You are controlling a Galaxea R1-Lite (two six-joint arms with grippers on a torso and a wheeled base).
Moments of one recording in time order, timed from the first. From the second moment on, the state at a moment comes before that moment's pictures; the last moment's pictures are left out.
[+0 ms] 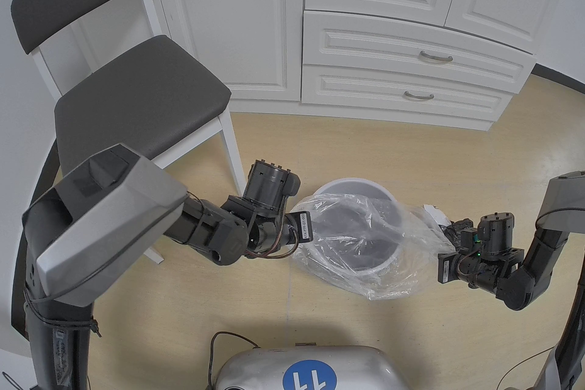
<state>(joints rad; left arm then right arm) -0.62 2.31 -1.37 -0.29 0.07 -0.51 0.19 2.12 -0.40 -1.15 -0.07 0.02</state>
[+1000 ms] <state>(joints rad) -0.58 2.30 -1.37 -0.37 0.00 -0.60 0.15 2.07 -0.29 -1.39 0.04 -0.02</state>
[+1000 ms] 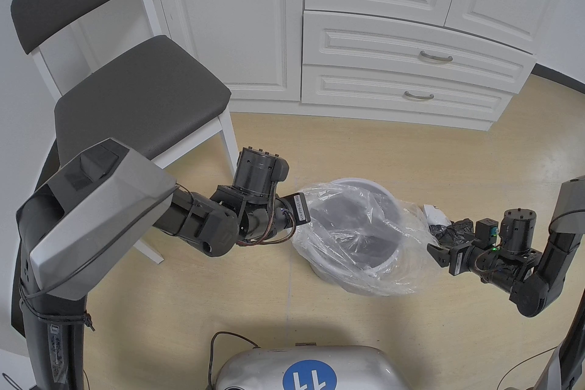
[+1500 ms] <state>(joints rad) -0.58 2.32 -1.37 -0.37 0.00 -0.59 0.24 1.95 -0.46 -1.22 0.07 0.09</state>
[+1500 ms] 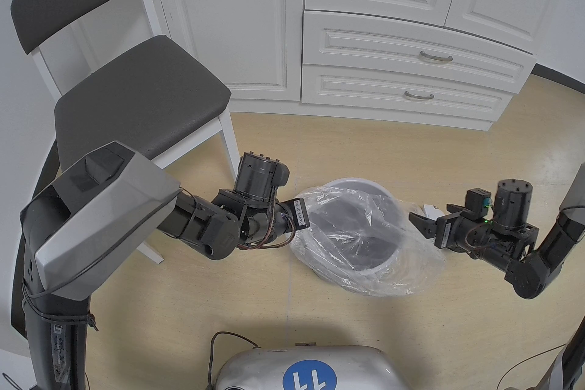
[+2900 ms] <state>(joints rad) -0.60 2.30 -1.26 -0.45 0.01 -0.54 0.41 2.24 -0.92 -0.99 -0.18 -0.05</state>
